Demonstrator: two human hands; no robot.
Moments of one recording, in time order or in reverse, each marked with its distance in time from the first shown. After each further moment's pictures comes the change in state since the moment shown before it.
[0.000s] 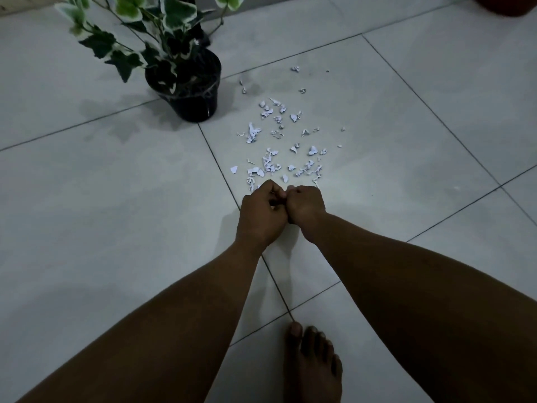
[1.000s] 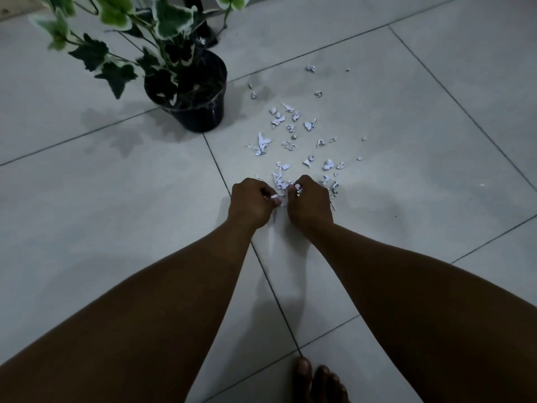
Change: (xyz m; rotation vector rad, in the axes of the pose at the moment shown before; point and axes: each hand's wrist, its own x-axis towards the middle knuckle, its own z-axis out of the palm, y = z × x) left_hand 0.094 -0.020 -0.017 0.331 -0.043 -0.086; right_hand 0.050 -0.013 0.014 -0.320 0.156 -0.381
